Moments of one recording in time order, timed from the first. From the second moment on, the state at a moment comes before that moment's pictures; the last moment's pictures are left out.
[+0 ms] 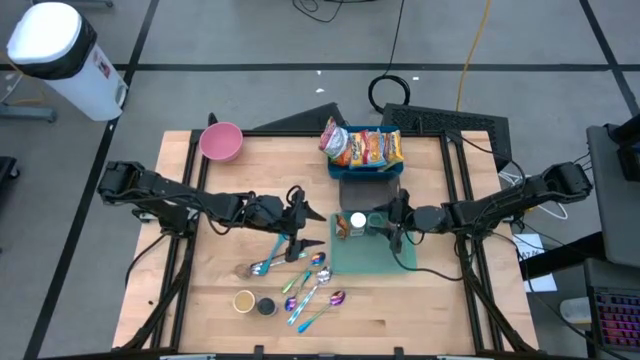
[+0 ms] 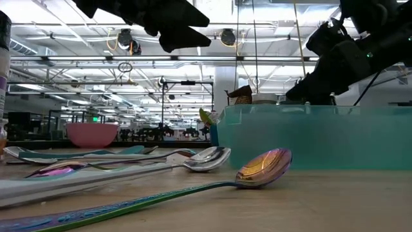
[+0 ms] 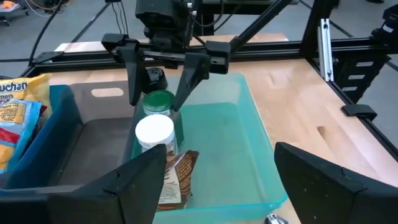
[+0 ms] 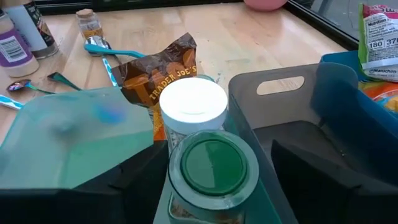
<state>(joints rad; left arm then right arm) -0.14 1.46 0.87 0.23 -0.05 -0.01 0.18 1.07 0.27 0.36 0.36 0.20</state>
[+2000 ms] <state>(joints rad) -0.70 1.50 1.26 -0.84 -0.22 -0.35 0.45 0.88 0.27 0.67 0.36 -0.02</state>
